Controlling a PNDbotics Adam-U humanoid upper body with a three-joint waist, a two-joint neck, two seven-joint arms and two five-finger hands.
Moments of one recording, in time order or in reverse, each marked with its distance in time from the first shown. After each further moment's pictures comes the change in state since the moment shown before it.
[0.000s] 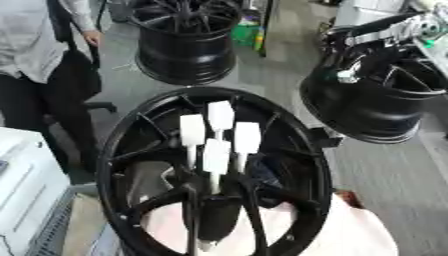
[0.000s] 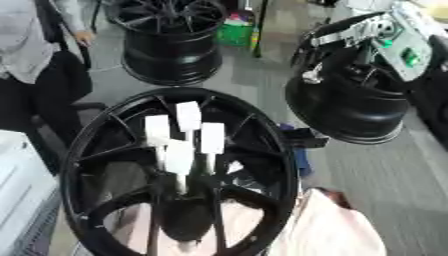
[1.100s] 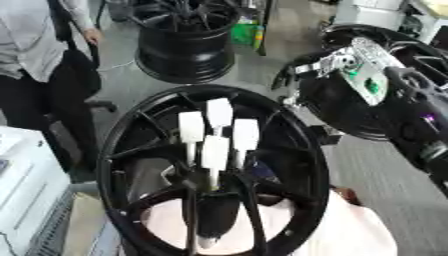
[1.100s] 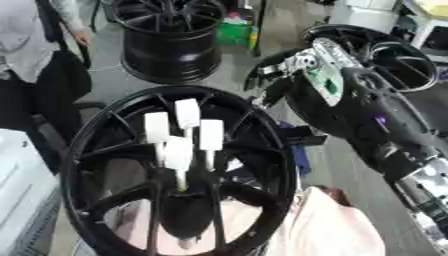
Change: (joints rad) left arm -0.011 0.009 0.017 0.000 -0.023 -0.004 0.017; right arm 0.034 0.213 -0.017 0.072 0.178 0.028 -0.061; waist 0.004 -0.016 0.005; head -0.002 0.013
